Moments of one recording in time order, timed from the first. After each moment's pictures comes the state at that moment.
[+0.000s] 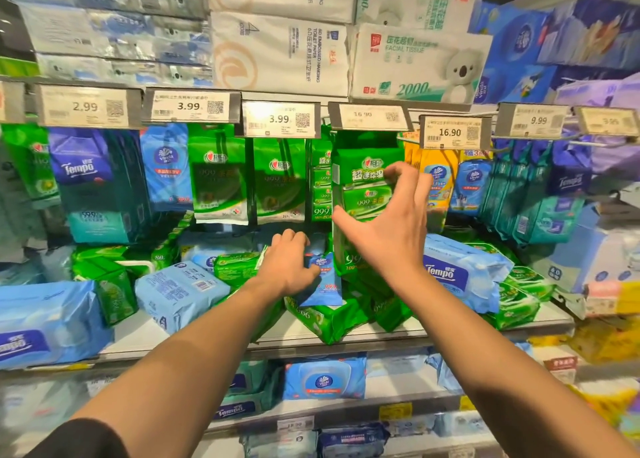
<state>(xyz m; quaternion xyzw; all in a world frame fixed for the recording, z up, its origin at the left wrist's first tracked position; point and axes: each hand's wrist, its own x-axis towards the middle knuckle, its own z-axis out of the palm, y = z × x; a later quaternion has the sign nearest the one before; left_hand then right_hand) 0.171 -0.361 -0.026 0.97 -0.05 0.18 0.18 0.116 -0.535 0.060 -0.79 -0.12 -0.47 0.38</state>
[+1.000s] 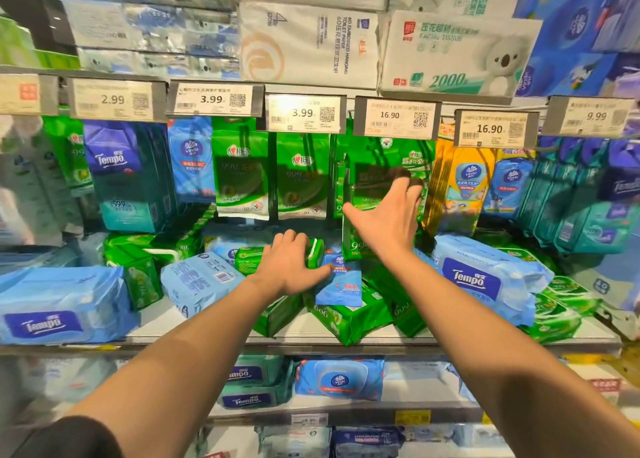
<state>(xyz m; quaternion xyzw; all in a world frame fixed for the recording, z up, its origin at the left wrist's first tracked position) 0.172 -0.330 -0.034 0.98 -0.01 0.15 0.12 0.194 -0.505 0.040 -0.85 -0.04 -0.36 0.37</state>
